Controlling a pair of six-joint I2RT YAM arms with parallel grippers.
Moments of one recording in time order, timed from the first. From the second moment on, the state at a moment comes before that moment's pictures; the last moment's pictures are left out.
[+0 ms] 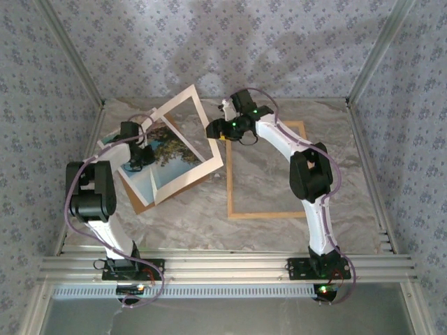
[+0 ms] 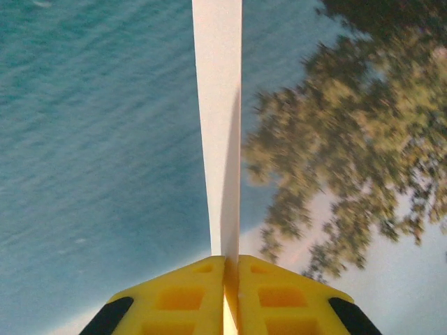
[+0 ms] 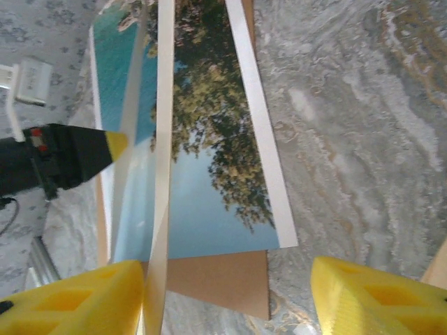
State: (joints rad) left arm -0.01 1.78 1.12 -0.47 0.09 -0.31; right arm 0.49 2.19 1.94 -0.65 -0.59 0.38
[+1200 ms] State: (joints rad) left arm -0.21 1.42 0.98 -0.26 0.28 -0.42; right arm 0.15 1.62 1.31 -0.70 -0.84 0.27
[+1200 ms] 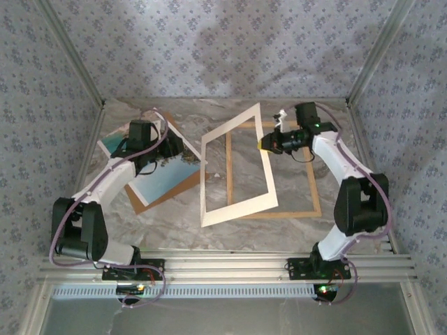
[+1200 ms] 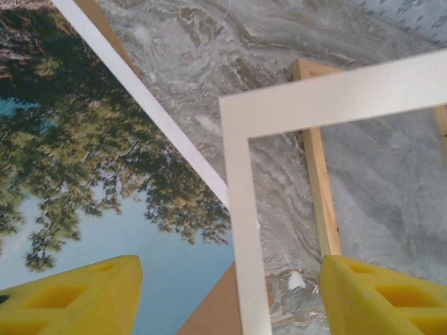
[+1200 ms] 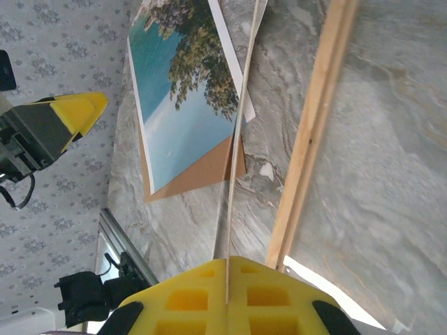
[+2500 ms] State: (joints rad) left arm -0.21 1.48 0.93 -0.16 0.38 -0.51; right arm -0.15 1.82 1.58 -1.14 -0.62 0.00
